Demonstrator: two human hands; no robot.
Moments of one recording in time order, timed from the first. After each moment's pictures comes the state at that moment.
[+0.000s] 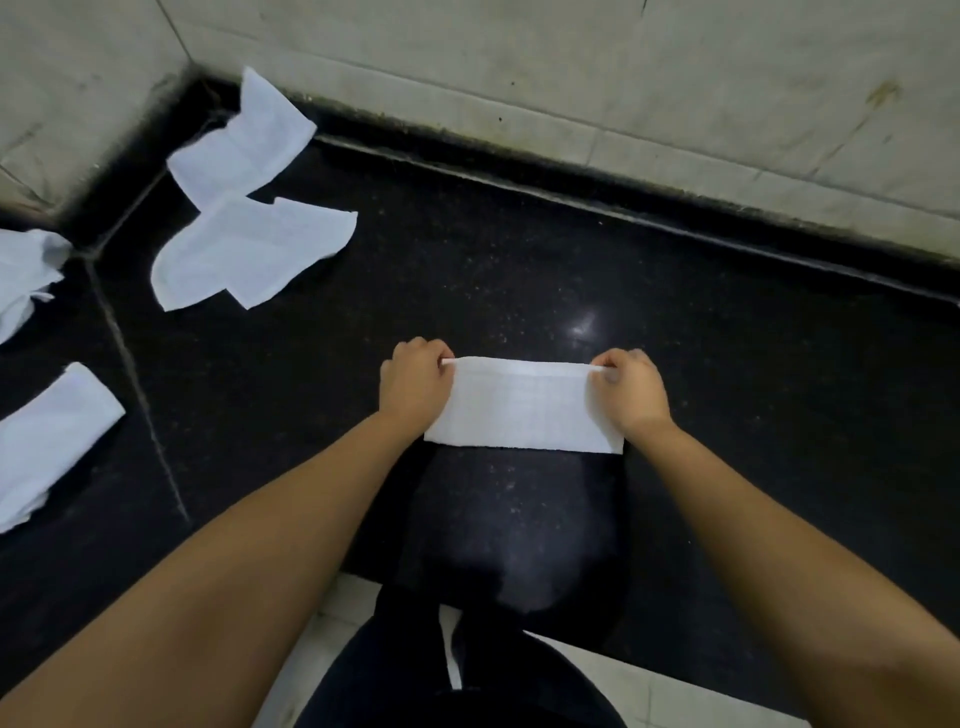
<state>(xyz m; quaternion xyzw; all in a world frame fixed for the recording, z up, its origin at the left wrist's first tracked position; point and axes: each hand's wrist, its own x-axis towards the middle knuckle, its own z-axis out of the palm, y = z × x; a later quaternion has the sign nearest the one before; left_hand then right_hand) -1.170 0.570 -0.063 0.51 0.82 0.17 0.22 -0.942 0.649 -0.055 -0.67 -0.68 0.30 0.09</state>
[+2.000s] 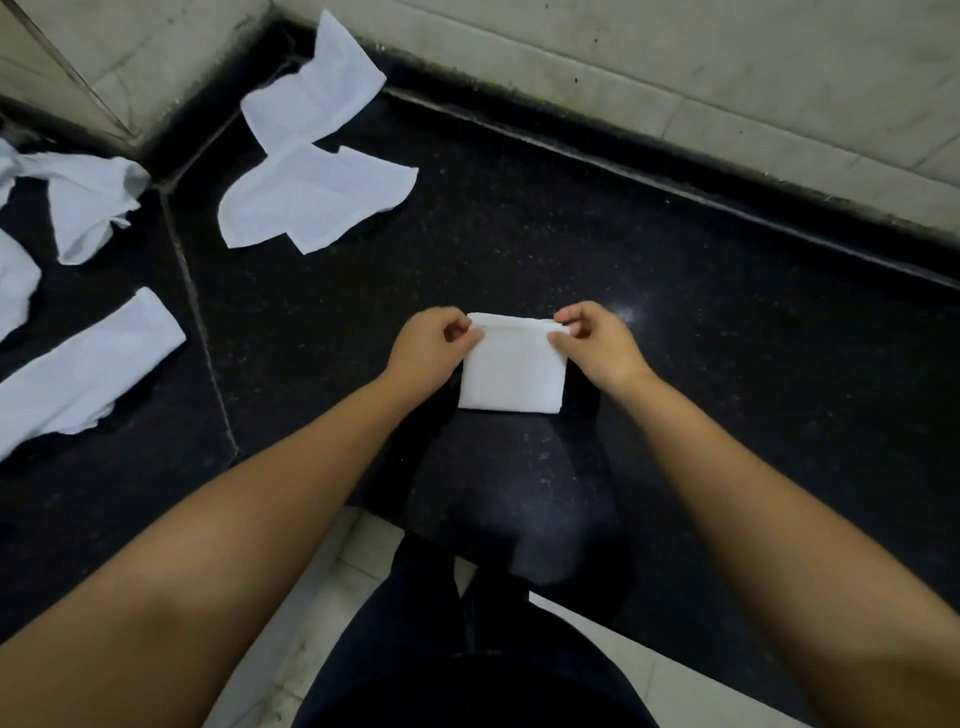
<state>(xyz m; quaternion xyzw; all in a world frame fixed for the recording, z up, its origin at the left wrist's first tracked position) -1.191 0.538 -0.048 0.45 0.79 0.30 0.30 -1.012 0.636 -0.044 -0.53 -0.68 0.49 0.14</state>
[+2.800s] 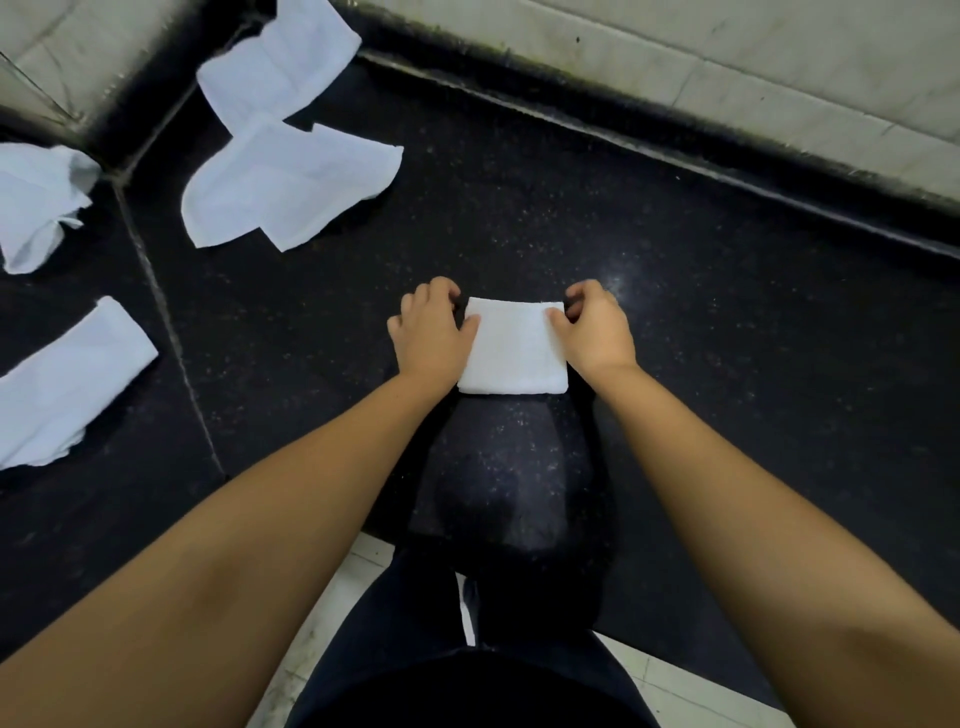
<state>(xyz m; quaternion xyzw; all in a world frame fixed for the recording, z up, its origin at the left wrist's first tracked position) -1.192 0.570 -0.075 0.41 0.86 0.24 0.19 -1.040 0.652 -0.066 -0.61 -0.71 0.34 0.10</state>
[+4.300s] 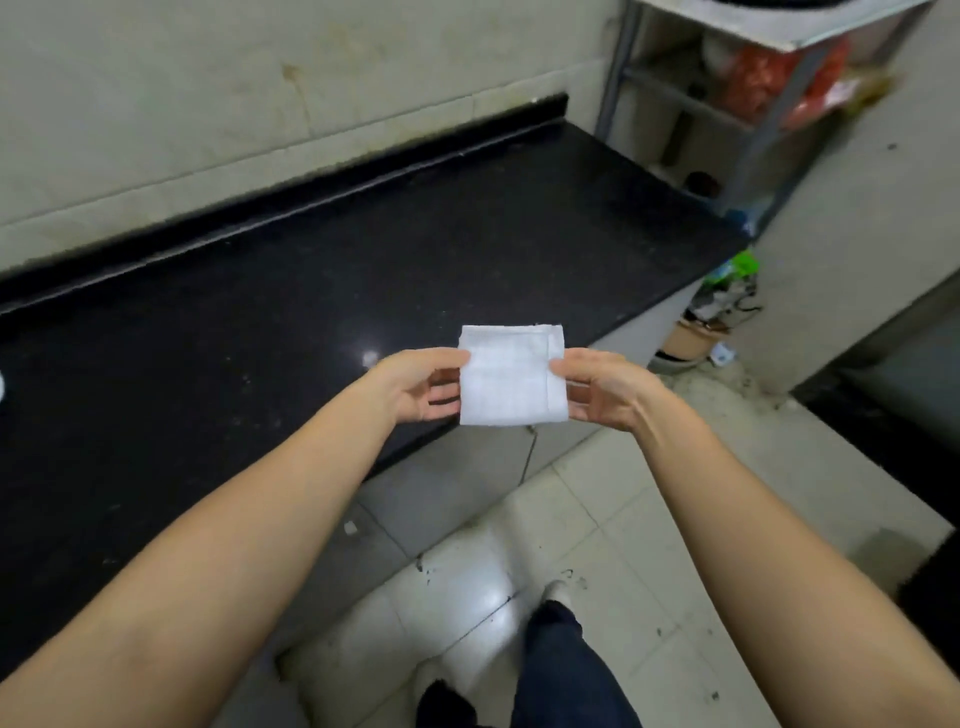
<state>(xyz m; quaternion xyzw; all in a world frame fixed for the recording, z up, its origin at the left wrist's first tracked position) -0.916 0.427 0.031 0.37 0.51 0.10 0.77 -0.722 0.313 0.026 -0.64 -0.16 0.59 0.47</state>
